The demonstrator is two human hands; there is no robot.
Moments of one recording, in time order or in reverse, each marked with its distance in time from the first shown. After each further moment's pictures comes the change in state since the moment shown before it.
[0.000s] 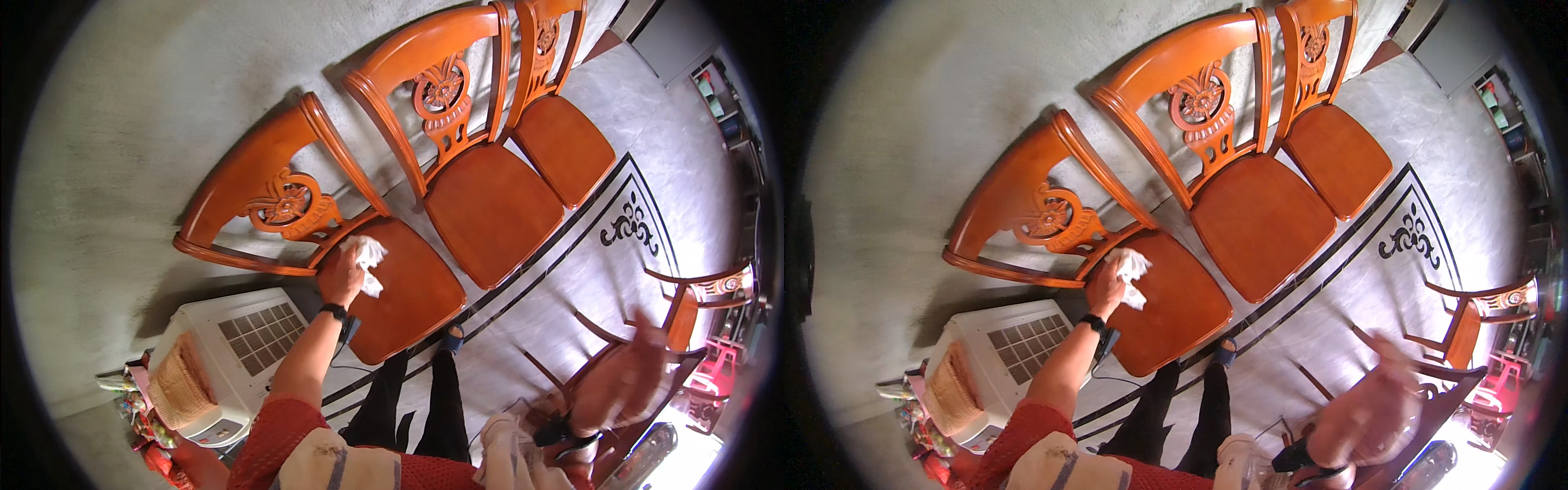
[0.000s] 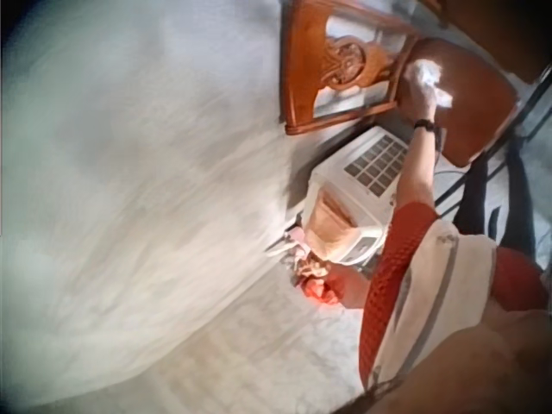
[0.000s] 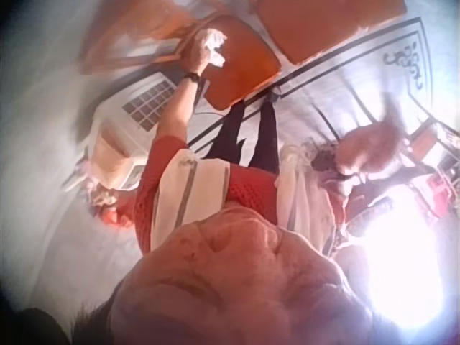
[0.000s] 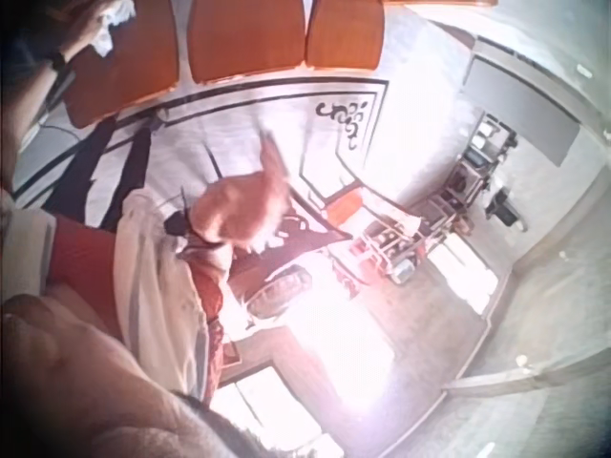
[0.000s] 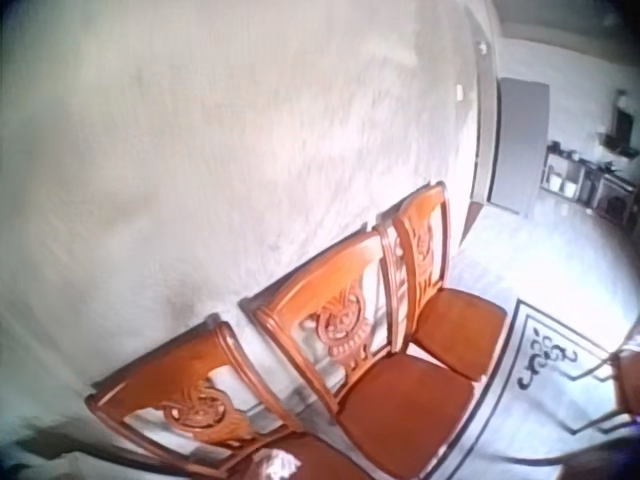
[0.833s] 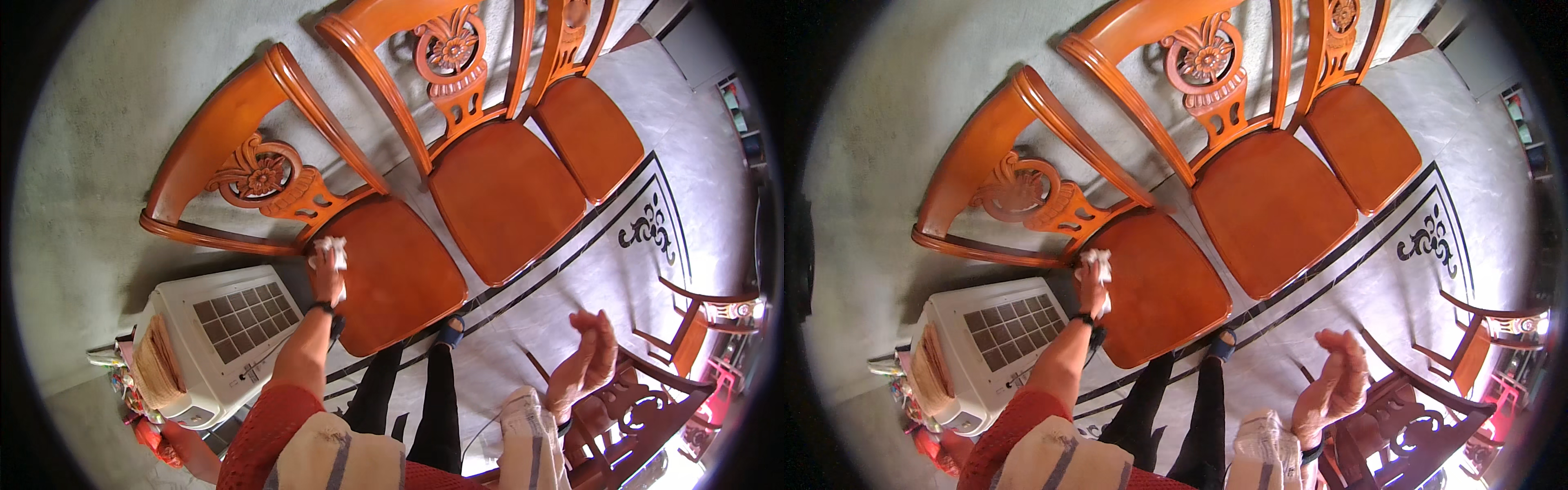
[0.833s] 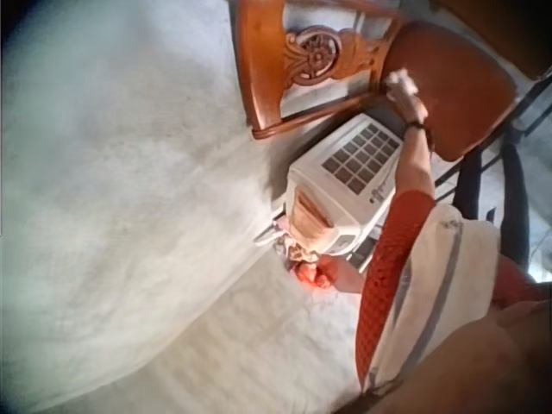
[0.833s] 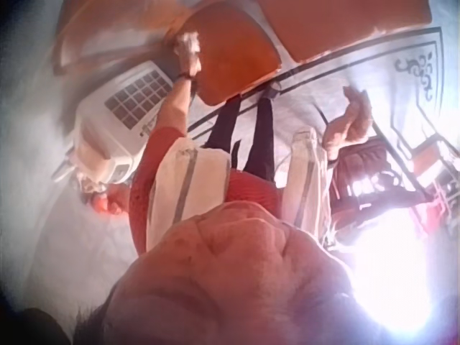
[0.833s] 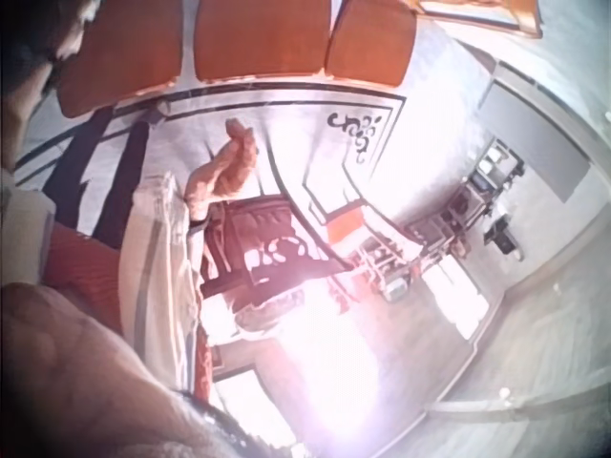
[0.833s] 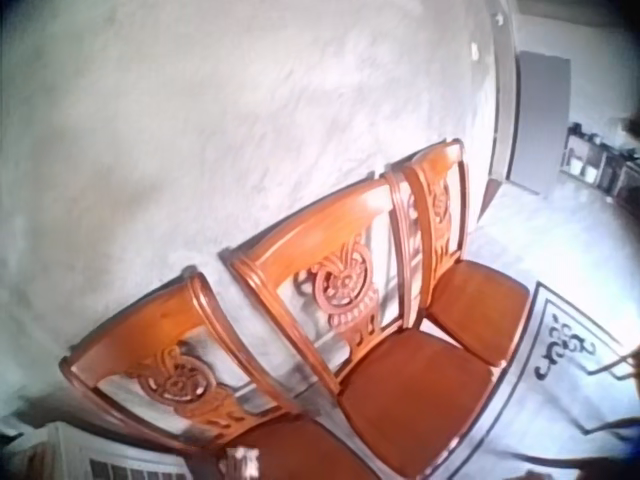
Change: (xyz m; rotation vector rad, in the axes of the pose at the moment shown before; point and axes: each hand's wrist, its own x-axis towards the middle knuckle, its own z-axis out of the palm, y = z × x) left_hand -0.063 -0.118 0.061 0.384 0.083 -0.052; right_hand -0.094 0.115 0.021 0.069 -0.015 0.531
